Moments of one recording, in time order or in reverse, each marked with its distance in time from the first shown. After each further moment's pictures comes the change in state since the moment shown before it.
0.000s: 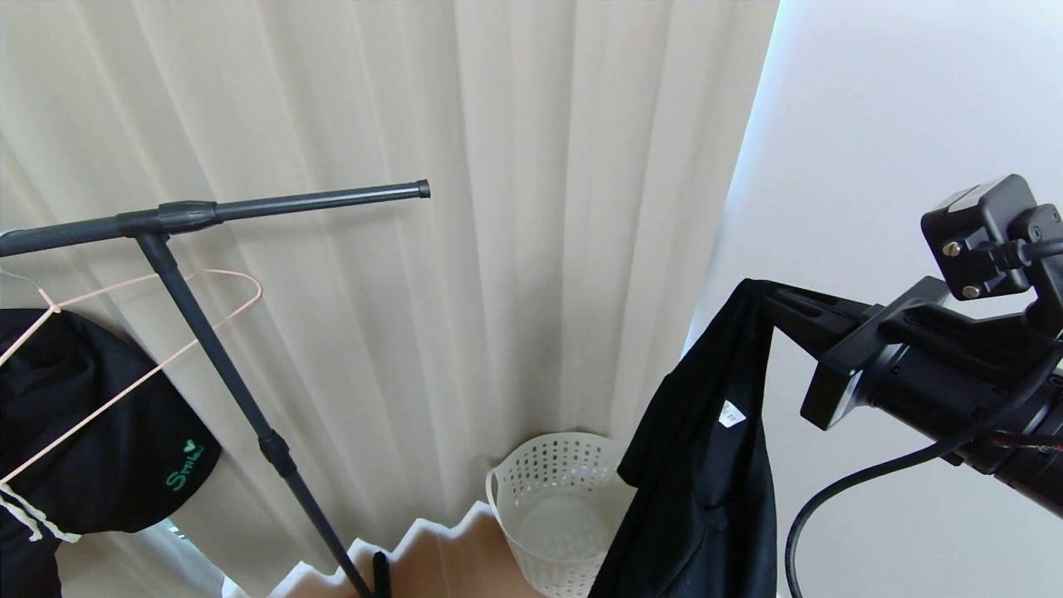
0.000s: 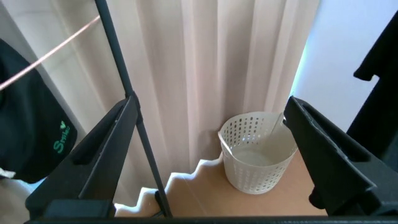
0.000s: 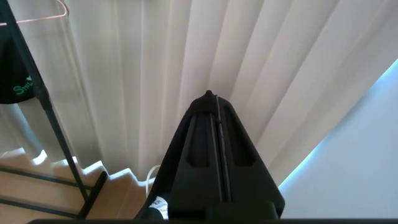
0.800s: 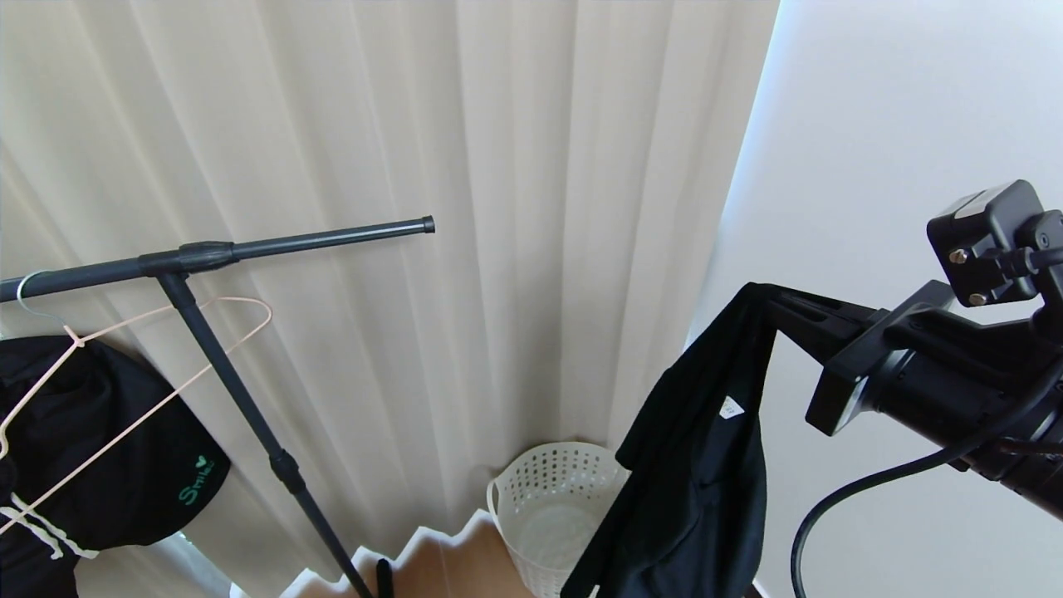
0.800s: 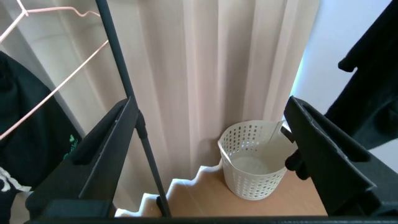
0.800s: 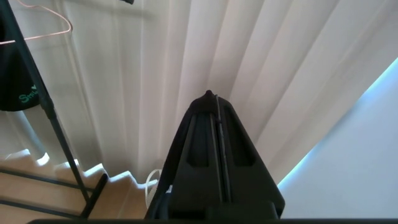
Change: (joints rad) left arm 0.000 0.000 0.000 -0.001 0.005 -0.004; right arm 0.000 -0.011 0.013 -0.001 -0.001 -0.007
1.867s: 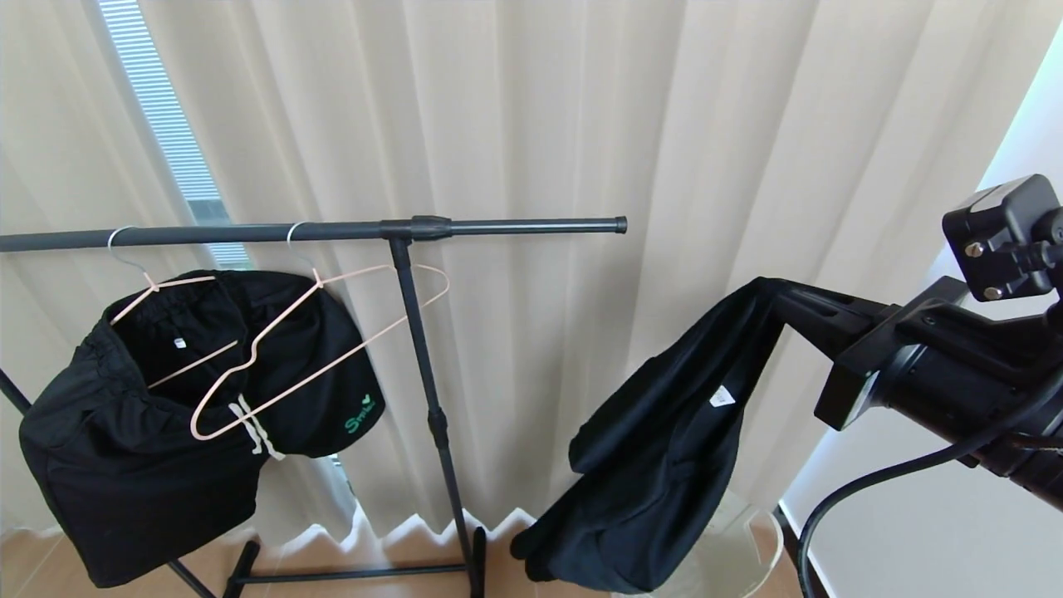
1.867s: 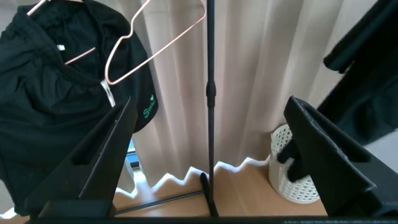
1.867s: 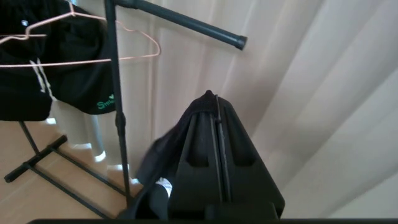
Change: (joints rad) left arm 0.001 0.000 0.000 -0.001 -0.005 0.000; right arm -0.012 -0.006 0.000 -0.001 0.001 0.000
